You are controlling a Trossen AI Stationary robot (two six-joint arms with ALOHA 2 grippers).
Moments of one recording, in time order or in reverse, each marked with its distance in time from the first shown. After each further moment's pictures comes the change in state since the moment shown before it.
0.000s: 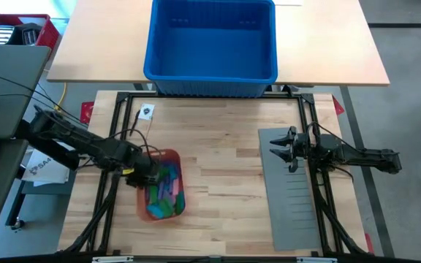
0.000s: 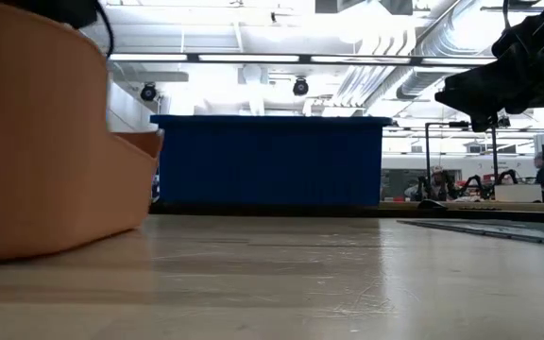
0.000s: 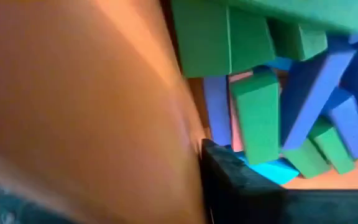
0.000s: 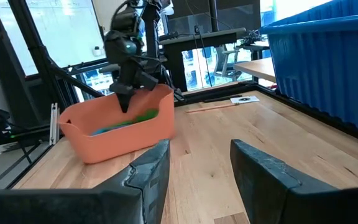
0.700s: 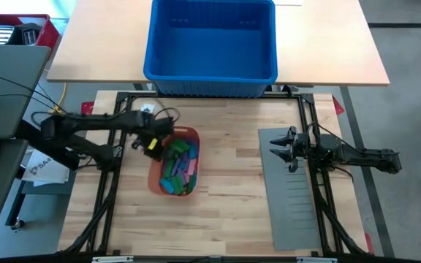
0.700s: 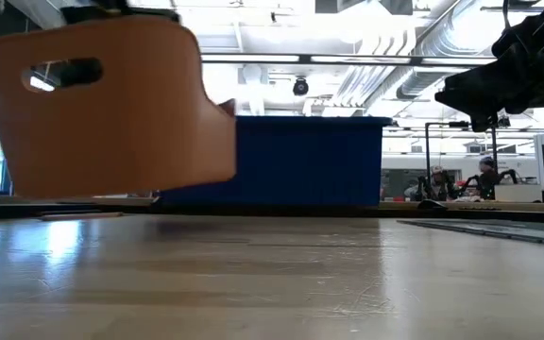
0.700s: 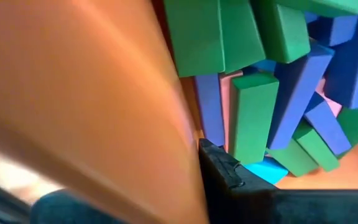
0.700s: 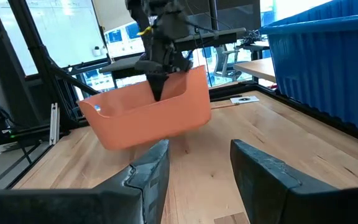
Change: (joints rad) left arm 0.523 0.220 0.309 -0.175 -0.030 0.852; right arm 0.000 0.000 0.000 0.000 0.000 0.000
